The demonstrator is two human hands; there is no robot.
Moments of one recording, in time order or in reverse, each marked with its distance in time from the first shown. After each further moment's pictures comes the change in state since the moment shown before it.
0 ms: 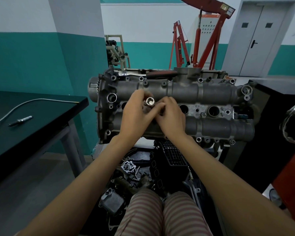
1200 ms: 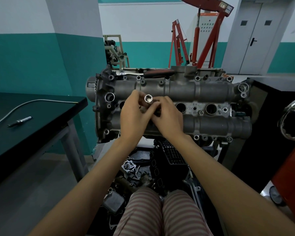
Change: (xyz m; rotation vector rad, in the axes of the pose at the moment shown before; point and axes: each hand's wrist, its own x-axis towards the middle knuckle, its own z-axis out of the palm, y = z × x) left_hand -0.006 0.004 0.006 -0.034 0.064 -0.114; right_hand -0.004 0.003 0.000 -0.051 -0.032 -0.055
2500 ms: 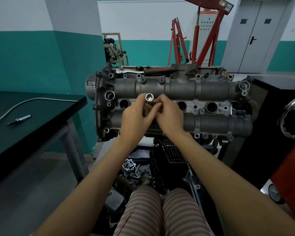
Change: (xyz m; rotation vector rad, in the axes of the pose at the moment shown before) left_hand -0.007 -0.007 0.001 0.131 -0.059 0.130; right_hand 0.001 -0.002 -0.001 0.074 0.025 0.037
